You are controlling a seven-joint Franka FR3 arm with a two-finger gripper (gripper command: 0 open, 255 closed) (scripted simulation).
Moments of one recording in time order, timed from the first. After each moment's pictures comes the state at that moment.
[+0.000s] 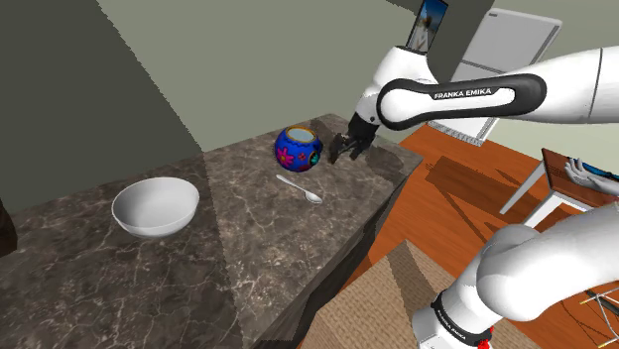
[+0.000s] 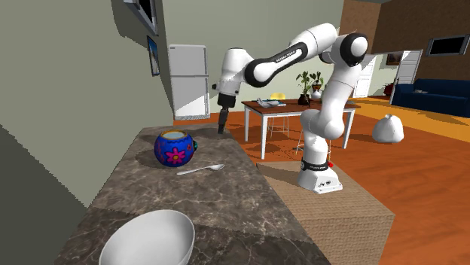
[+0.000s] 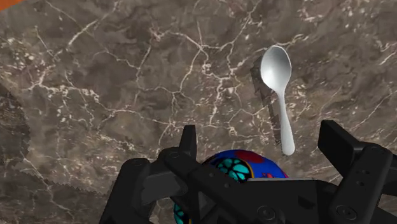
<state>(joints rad) 0.09 -0.40 -0.01 -2.43 0.03 2.24 0.14</state>
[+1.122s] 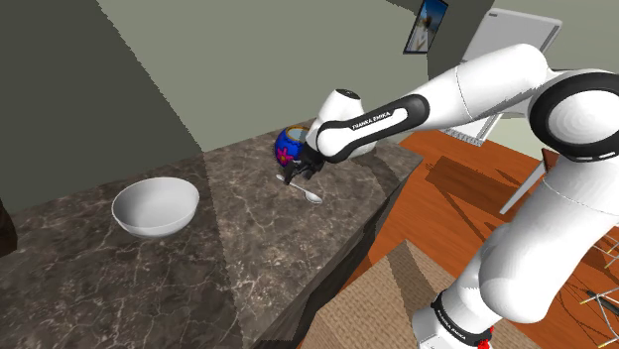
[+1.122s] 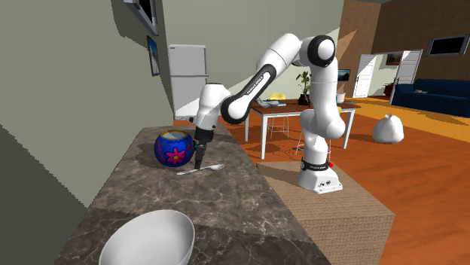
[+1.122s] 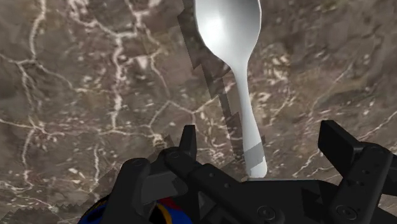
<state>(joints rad) 0.16 0.07 0.02 -2.29 0.14 2.59 0.09</state>
